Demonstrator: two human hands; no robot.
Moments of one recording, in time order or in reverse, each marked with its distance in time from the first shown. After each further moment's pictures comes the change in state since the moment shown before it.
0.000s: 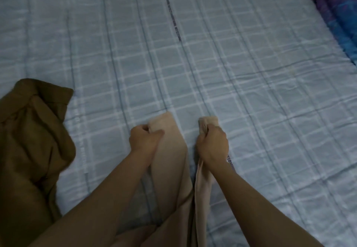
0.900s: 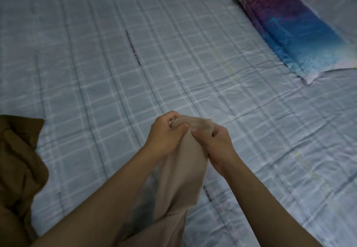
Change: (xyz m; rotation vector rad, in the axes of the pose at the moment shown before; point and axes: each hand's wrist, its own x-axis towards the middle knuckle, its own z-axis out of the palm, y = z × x) left_hand -0.138 0.101 0.062 0.052 -0.475 0.674; right_hand -0.030 0.034 -0.178 1.150 -0.289 0.094
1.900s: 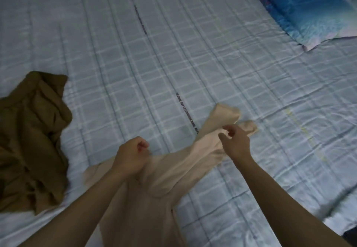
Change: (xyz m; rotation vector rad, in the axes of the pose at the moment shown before) left_hand -0.208 -0.109 -0.013 0.494 0.060 -0.308; right_hand -0.119 0.122 -0.110 -0.757 0.355 -0.052
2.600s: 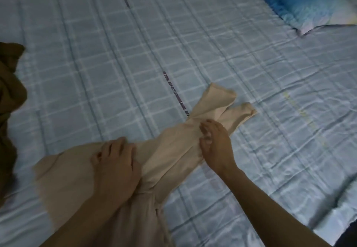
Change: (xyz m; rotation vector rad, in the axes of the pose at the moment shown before) left_hand -0.031 -0.055 0.083 0.580 0.196 0.246; right_hand -0.031 0.066 0.058 -0.237 -0.032 -0.407
